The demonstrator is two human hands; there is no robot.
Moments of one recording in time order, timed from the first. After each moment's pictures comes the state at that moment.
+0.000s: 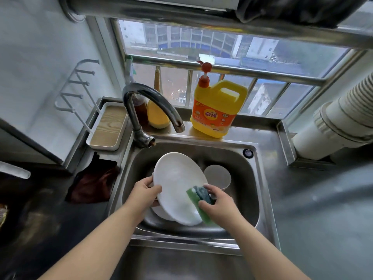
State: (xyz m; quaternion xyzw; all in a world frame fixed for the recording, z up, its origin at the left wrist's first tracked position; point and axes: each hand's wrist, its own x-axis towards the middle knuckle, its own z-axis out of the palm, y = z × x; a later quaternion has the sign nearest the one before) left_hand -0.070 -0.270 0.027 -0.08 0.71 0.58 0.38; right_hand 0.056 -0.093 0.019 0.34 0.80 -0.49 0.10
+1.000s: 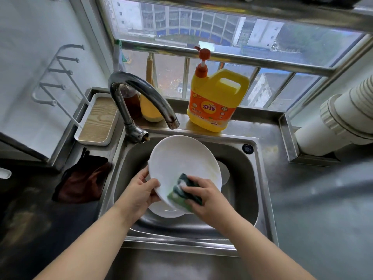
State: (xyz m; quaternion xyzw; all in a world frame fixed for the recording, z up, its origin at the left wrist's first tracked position) left_hand -0.078 -0.256 0.016 -0.10 0.57 0.71 0.40; right_hand 0.038 -0.089 0.011 0.09 0.92 -0.38 0.07
